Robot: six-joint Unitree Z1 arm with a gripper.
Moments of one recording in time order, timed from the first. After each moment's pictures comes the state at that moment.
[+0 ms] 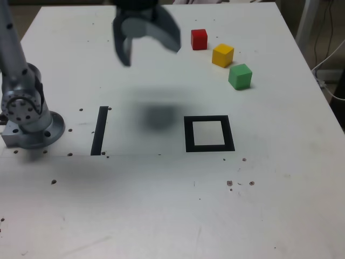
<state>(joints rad) 0.28 1.65 -1.32 1.30 0.15 0.25</state>
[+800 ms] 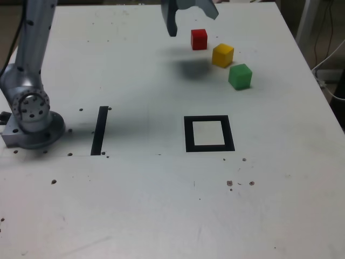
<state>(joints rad) 0.62 2.11 -1.87 1.37 0.15 0.41</state>
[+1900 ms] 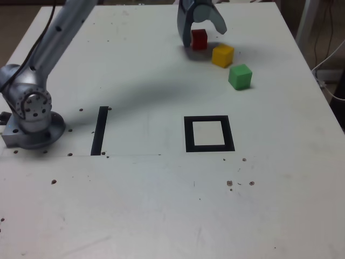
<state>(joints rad) 0.70 2.49 -2.35 1.56 0.09 0.51</state>
